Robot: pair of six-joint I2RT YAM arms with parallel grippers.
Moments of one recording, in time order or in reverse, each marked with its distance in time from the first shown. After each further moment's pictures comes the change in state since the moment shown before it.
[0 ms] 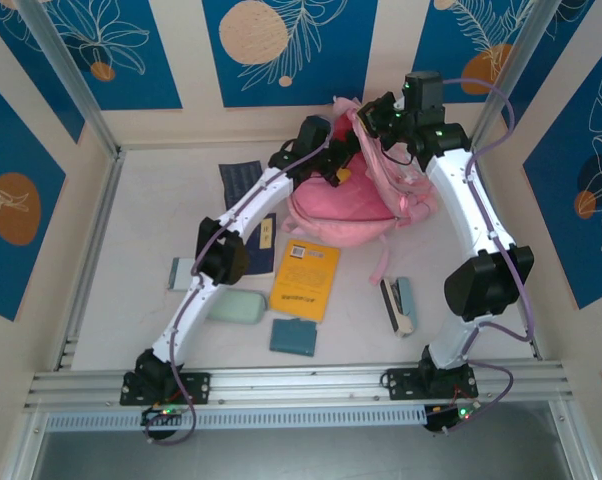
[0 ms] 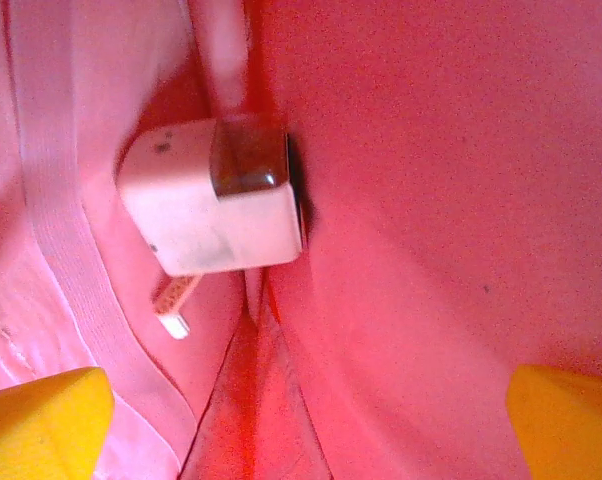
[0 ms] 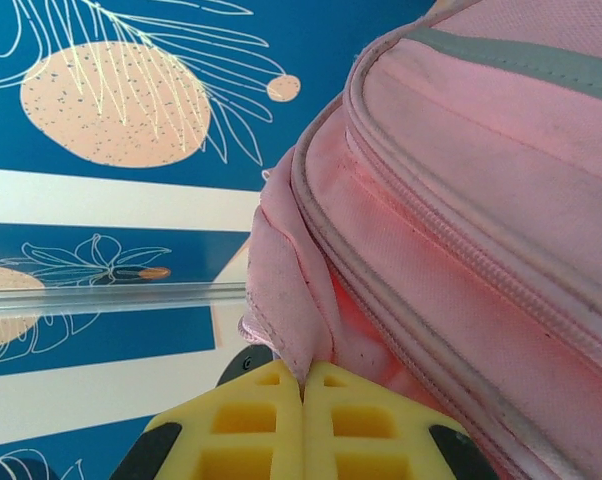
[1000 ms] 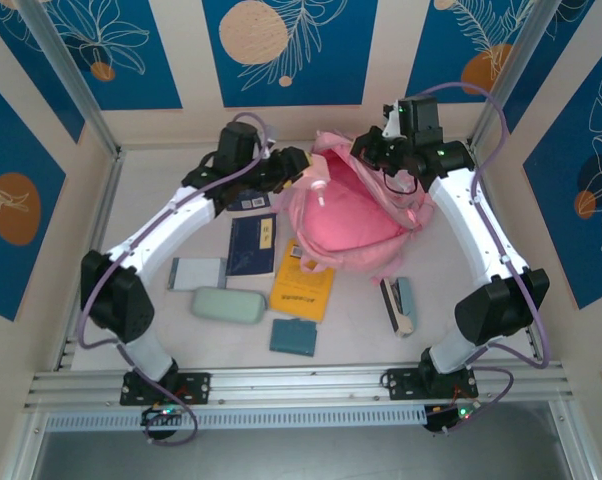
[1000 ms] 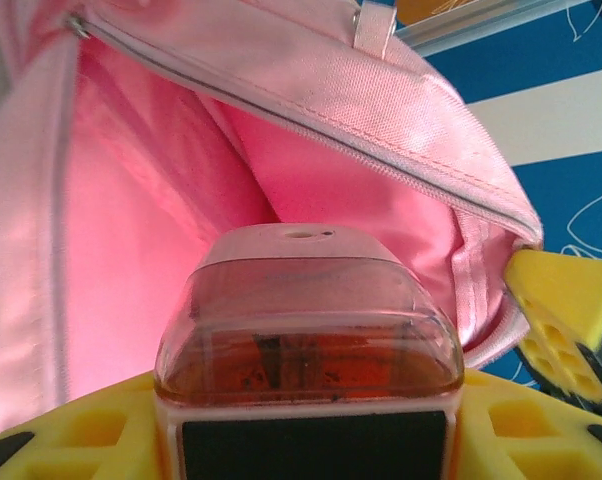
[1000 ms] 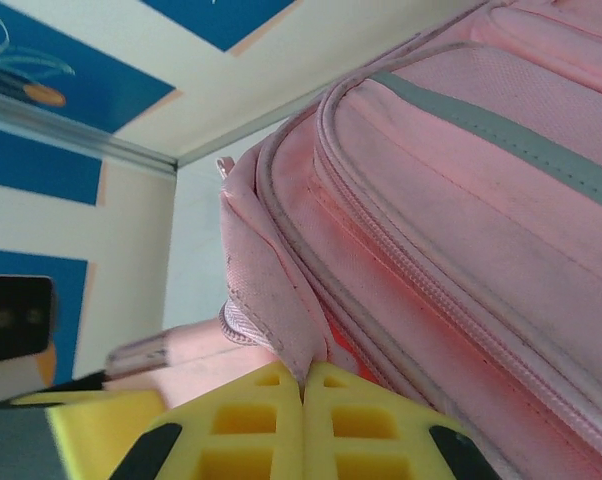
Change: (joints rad) left arm 0.084 -0.946 -1.093 0.143 0.013 0.276; right arm 0.053 -0.159 -0.176 -0.143 -0.039 -0.404
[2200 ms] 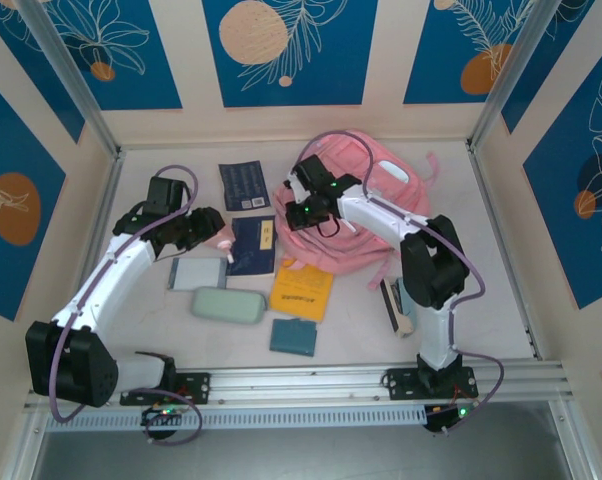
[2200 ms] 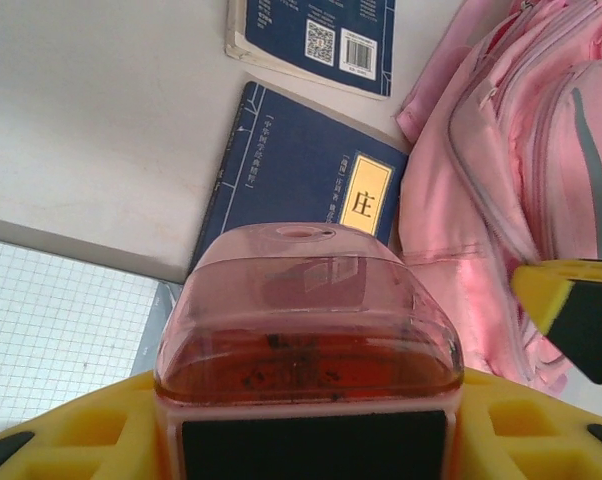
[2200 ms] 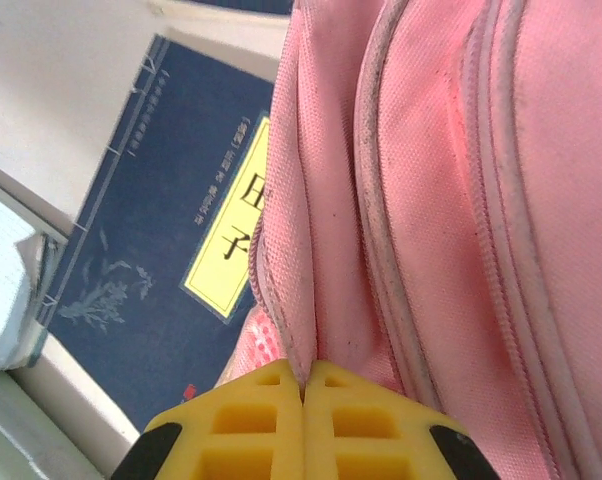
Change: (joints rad) left arm 0.344 -0.444 -0.519 -0.381 -0.204 0.327; right arm 0.356 0.366 -0.116 0.076 0.165 -0.443
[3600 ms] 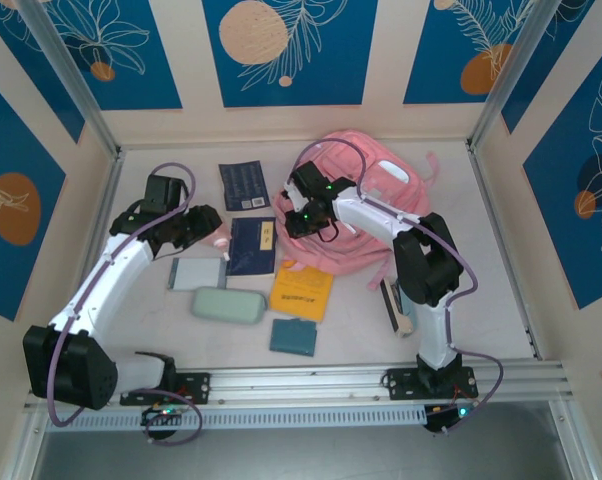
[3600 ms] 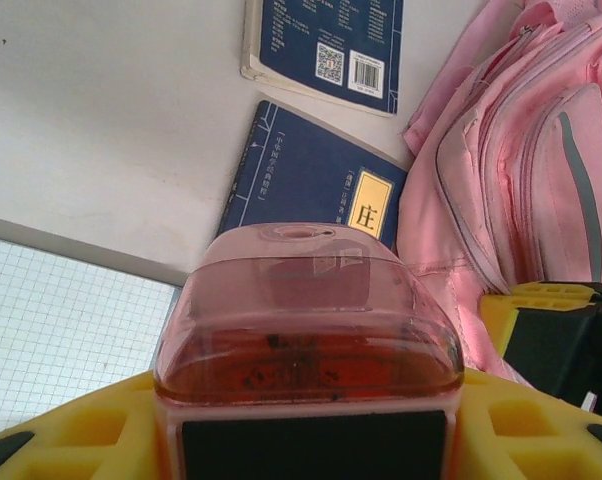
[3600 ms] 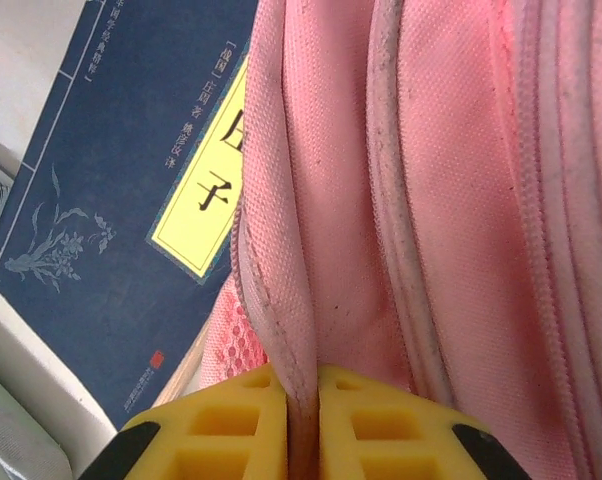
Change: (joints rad) left arm 0.000 -0.013 0.024 -0.031 -0.043 0.000; right arm 0.019 0.057 0.000 -0.054 0.000 -0.071
